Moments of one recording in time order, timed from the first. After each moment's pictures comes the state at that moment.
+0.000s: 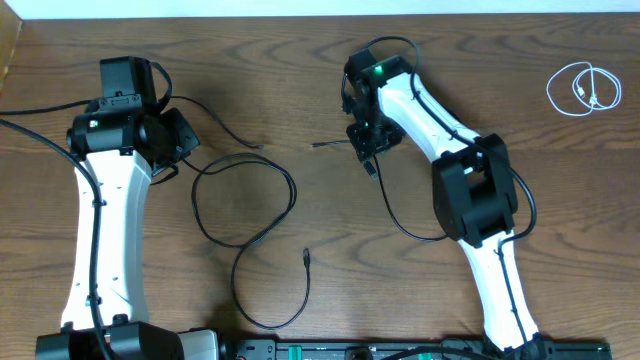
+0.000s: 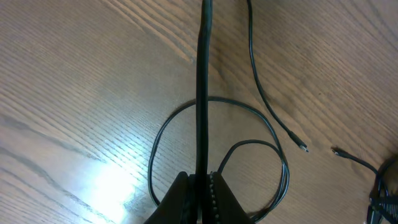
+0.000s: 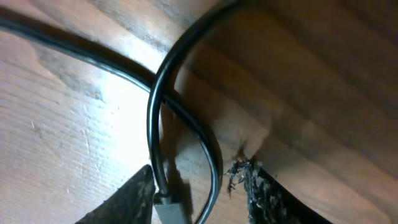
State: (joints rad) left arm 0.13 1.49 1.42 -1.09 -0.04 -0.44; right arm 0.46 2.46 2.08 -1.23 -0.10 -0.02
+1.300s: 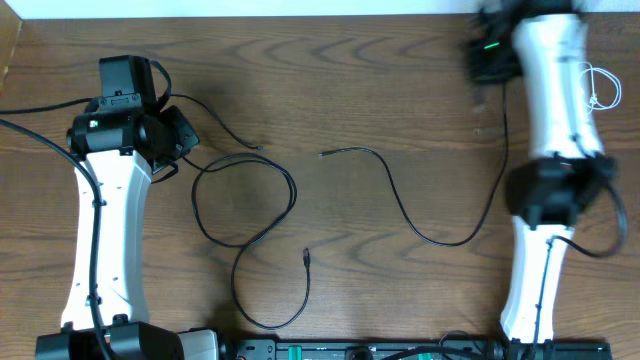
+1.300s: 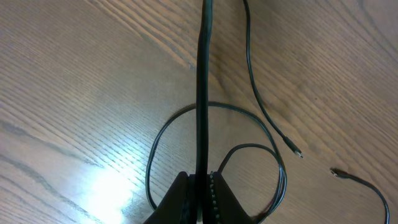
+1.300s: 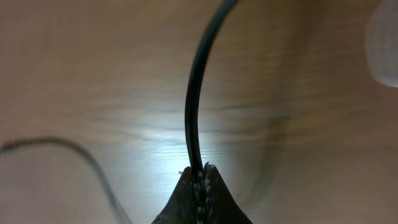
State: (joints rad) left arm 0.13 1.49 1.42 -1.07 -0.04 -0.44; right arm 0.00 2.41 2.69 -1.65 -0.06 0.05
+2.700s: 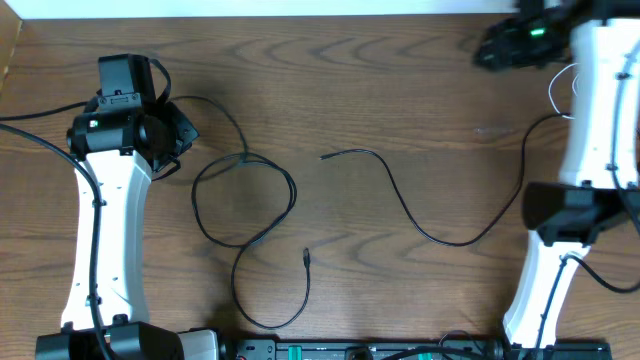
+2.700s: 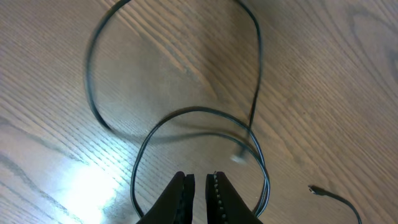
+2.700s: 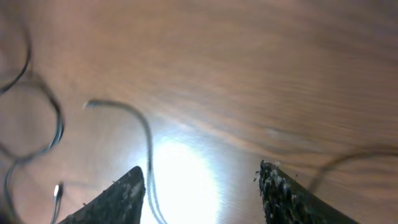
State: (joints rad) left arm 0.13 1.49 1.42 -1.05 -0.03 -0.54; right arm -0.02 2.27 2.70 -1.68 -0.33 -0.23
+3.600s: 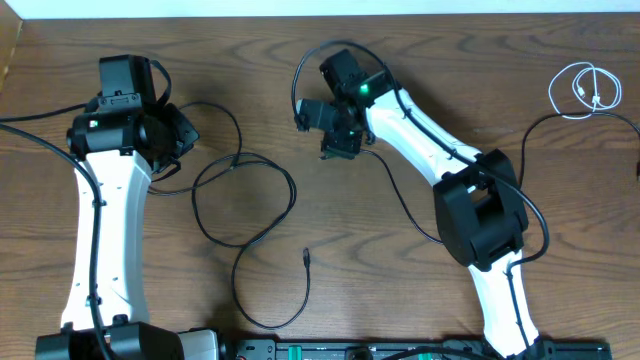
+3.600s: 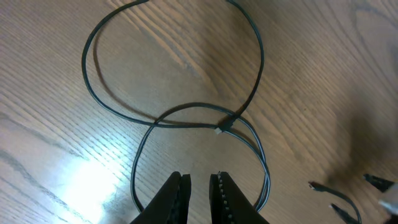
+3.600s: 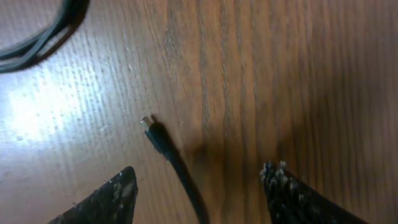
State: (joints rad) left arm 0.13 1.49 1.42 -1.06 -0.03 -0.55; right arm 0.56 2.28 1.88 -0.85 -0.19 -0.81
